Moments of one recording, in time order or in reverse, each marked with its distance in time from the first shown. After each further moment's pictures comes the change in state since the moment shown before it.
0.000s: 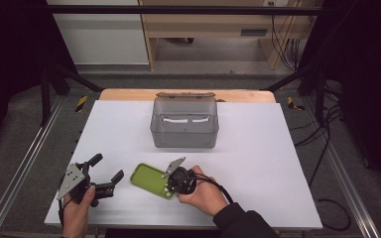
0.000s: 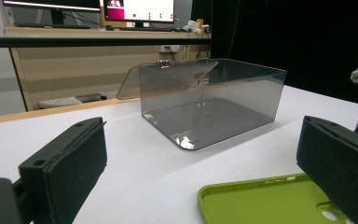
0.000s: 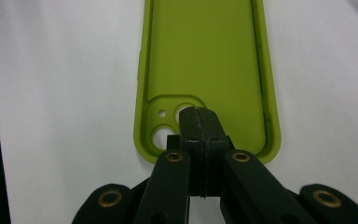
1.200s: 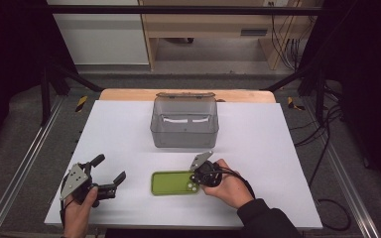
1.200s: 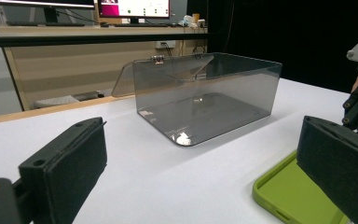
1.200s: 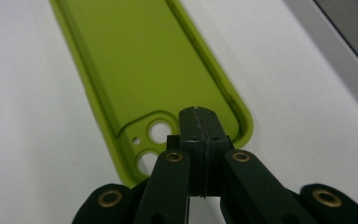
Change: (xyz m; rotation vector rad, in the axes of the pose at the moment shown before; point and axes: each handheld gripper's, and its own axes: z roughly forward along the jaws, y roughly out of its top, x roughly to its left) left arm -0.004 -0.001 0.002 0.021 -0.014 0.024; right arm -0.046 -0.045 -0.032 -0.018 -0.086 0.003
